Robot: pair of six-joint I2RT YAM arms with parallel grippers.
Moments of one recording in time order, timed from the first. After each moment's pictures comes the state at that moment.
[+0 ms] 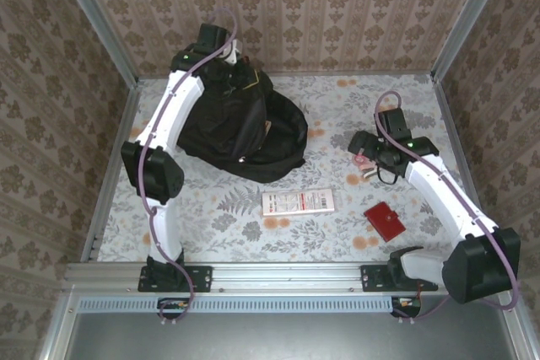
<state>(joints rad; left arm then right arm) -0.37 2.04 2.17 -0.96 0.44 -0.57 0.18 1.23 0.99 -0.79 0.13 0.65</state>
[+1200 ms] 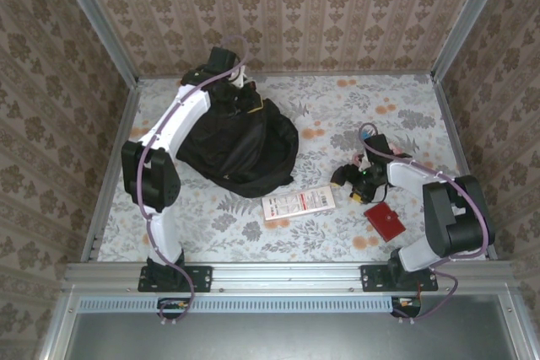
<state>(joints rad) -0.41 1.95 1.86 -0.86 0.46 -0.56 0.14 1.52 0.71 -0.46 -0.45 0.68</state>
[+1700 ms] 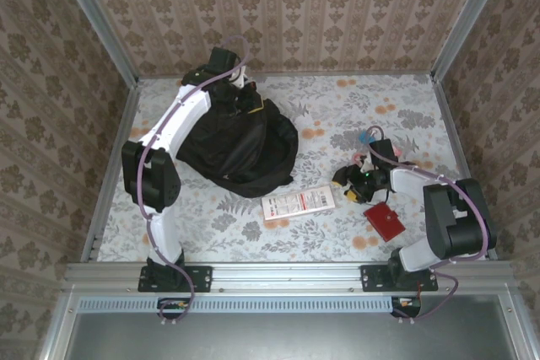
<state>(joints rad) -0.41 1.95 1.86 -0.86 0.46 -0.56 0.11 1.51 0.62 -0.28 -0.57 0.76</state>
